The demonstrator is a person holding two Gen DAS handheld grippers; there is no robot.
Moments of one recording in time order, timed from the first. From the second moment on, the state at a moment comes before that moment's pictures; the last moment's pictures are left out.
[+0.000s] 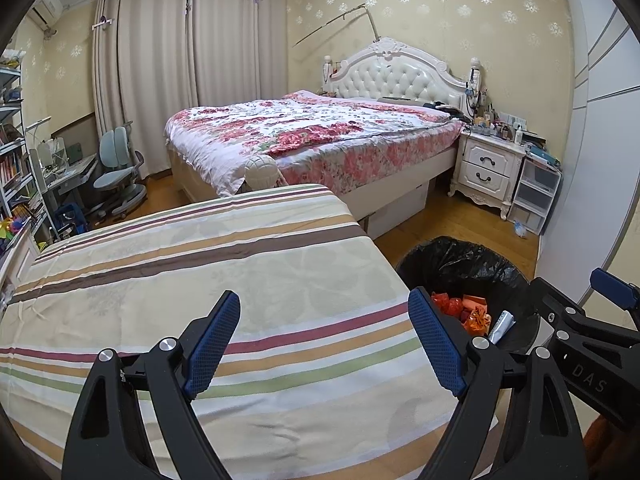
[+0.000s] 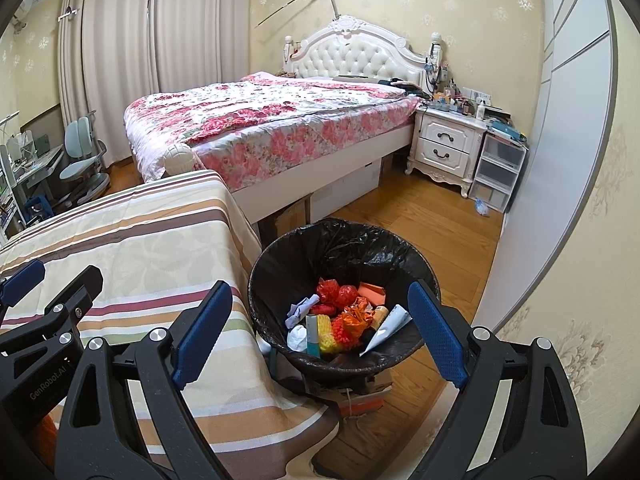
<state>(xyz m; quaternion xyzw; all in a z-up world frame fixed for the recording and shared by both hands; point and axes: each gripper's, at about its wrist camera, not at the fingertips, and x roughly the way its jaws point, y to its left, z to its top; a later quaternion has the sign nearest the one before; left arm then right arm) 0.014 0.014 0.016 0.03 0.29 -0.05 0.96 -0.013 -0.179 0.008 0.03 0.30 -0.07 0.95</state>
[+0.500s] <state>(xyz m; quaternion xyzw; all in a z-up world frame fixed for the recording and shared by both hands) 0.014 0.015 0.016 0.03 0.29 -0.05 0.96 -0.015 -0.179 0.008 0.03 0.30 -0.07 0.95</state>
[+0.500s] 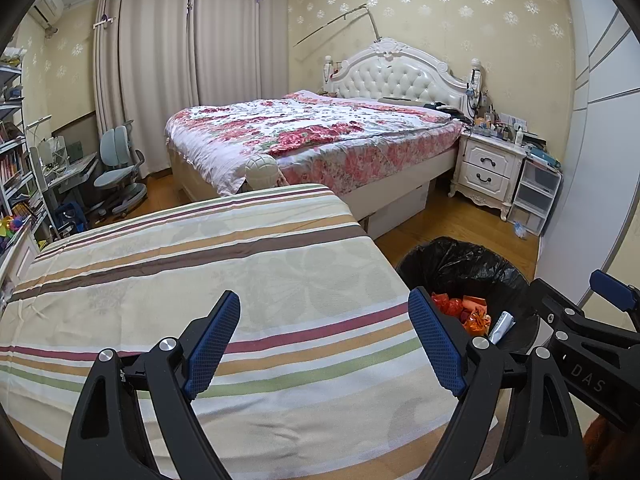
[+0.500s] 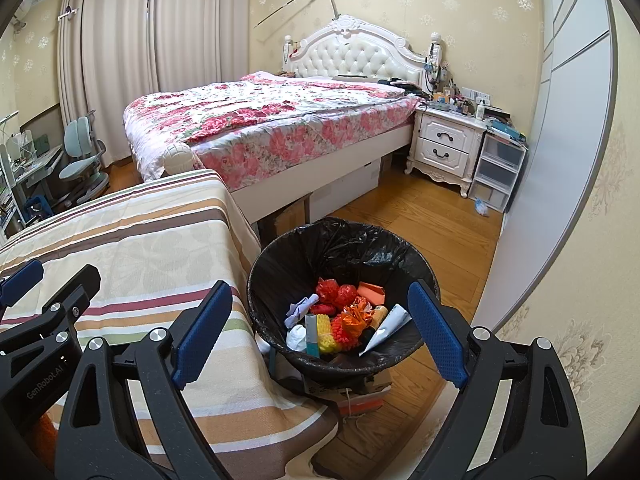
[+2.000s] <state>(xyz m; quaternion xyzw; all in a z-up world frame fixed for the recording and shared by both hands) 0.013 0.006 0.017 0.03 0.29 -0.06 0.96 -0.015 -0.180 0.008 0.03 0.30 -0.07 0.95</state>
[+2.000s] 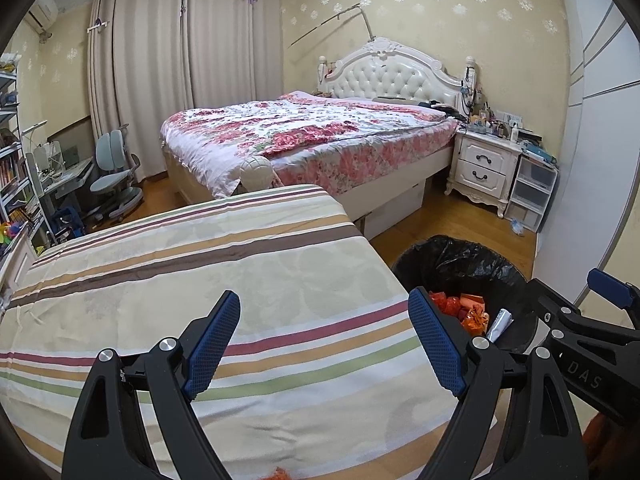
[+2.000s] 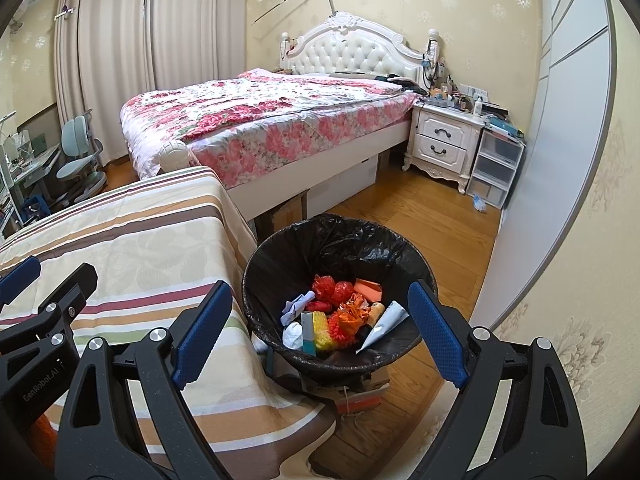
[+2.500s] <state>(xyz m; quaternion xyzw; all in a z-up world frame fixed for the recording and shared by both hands) 0.017 0.009 0.015 0.03 0.29 -0.05 0.96 -0.019 -0.183 0.004 0.03 0.30 -0.07 0.95</state>
